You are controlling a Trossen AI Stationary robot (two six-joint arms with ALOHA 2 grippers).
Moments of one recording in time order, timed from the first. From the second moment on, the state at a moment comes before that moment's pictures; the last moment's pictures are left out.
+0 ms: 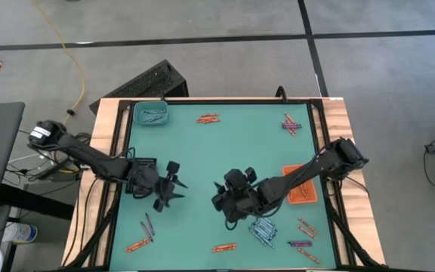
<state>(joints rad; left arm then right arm) -0.34 1.13 0.37 0.26 -0.15 0.26 0.42 1.88 1.52 -0.63 0.84 1.11</state>
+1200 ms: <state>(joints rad) -0.49 1.13 0.17 0.42 -0.13 0.25 0.37 1.91 1.51 -0.36 0.77 1.10</state>
